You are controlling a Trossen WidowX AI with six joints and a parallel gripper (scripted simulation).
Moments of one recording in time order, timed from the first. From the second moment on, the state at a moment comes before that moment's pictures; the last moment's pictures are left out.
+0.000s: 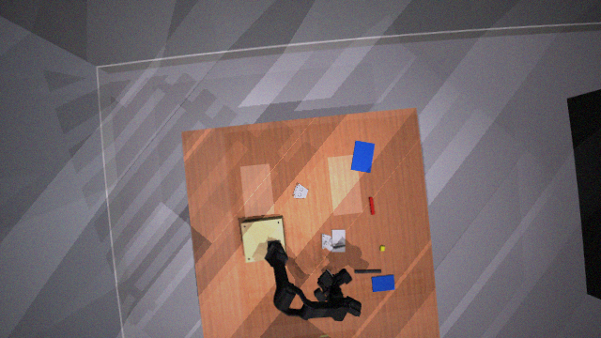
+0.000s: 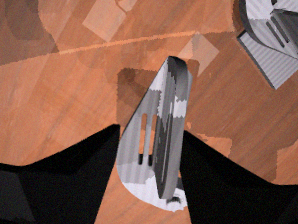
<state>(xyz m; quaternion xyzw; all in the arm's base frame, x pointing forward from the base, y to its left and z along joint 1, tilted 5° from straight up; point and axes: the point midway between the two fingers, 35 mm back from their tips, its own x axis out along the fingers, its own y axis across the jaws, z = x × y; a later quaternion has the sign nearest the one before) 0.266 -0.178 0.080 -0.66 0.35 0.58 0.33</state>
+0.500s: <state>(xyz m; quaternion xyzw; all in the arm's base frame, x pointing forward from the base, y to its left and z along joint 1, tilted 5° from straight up) 0.273 -0.143 0.081 -0.59 0.44 0.51 0.44</state>
